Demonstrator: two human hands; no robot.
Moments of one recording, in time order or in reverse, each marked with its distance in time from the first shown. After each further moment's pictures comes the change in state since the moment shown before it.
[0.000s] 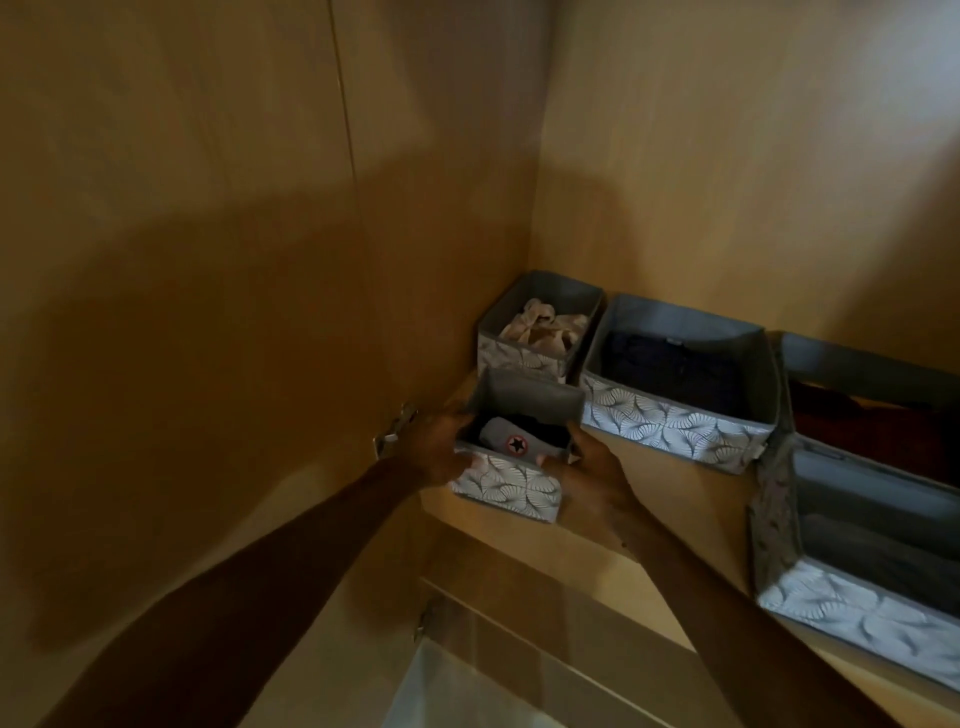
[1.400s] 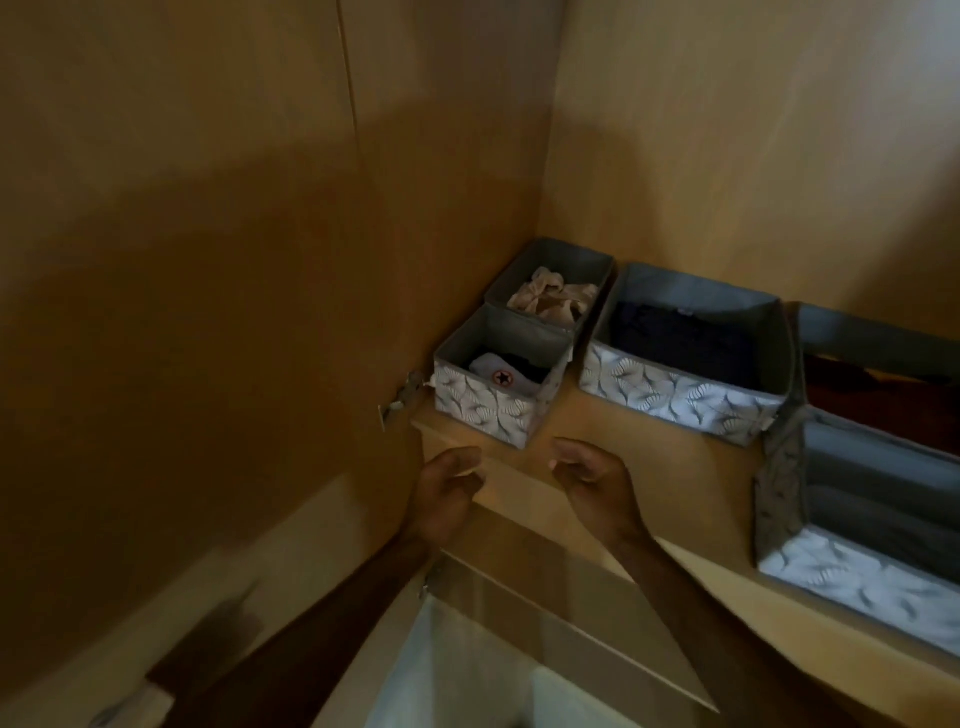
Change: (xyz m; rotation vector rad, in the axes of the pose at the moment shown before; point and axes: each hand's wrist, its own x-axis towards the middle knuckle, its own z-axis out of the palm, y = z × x) left_hand -0.068 0.002 0.076 -1.083 0.273 -0.281; right_hand -0.043 0.024 0.018 0.135 0.083 -0.136
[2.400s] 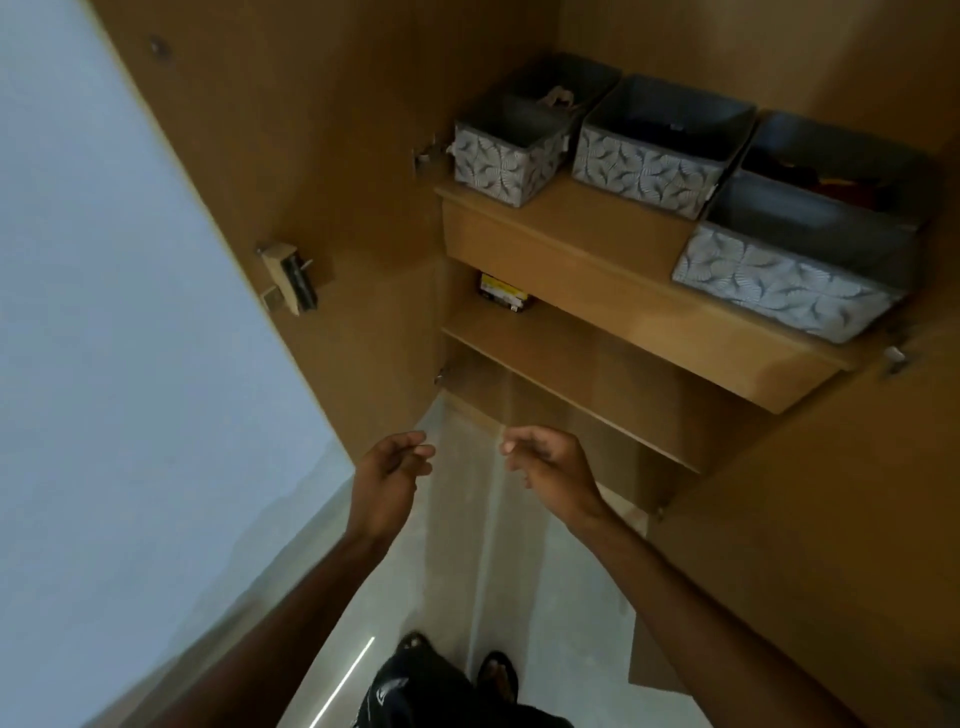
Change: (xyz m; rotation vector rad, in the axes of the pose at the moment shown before) left_hand -0.477 -0.100 -0.019 0.031 0.285 -0.215; right_hand -0.439 0.044 -0.043 0.060 -0.264 0.271
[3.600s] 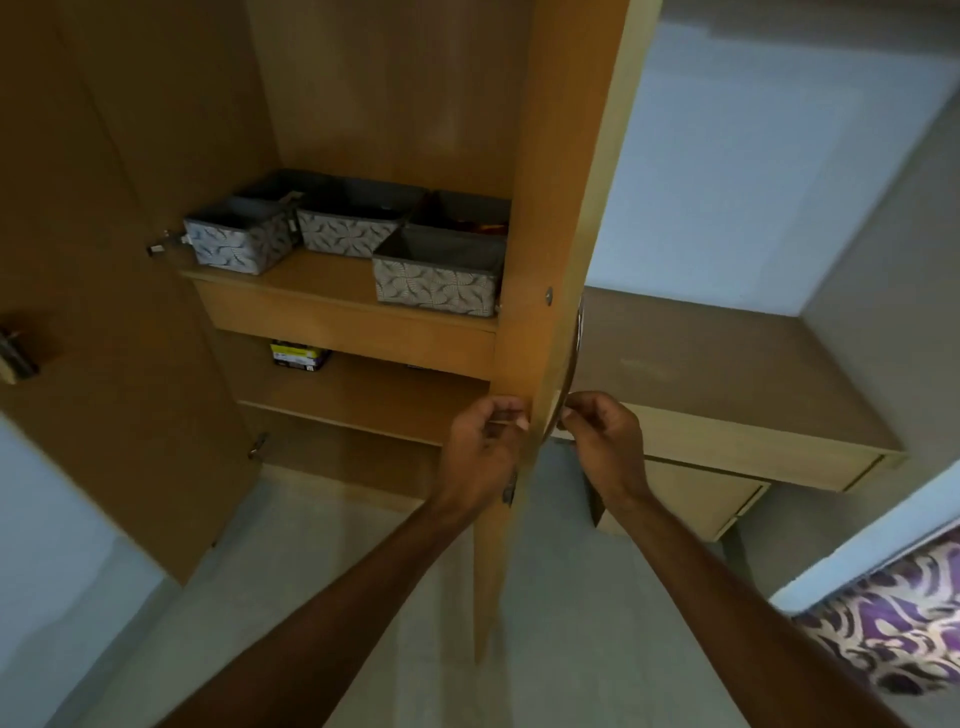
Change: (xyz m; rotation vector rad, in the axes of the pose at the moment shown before) left_hand -0.331 0.036 0.330 0.036 -0.603 0.534; right_hand -0.303 0.027 -0.360 -0.060 0.709 -0.349
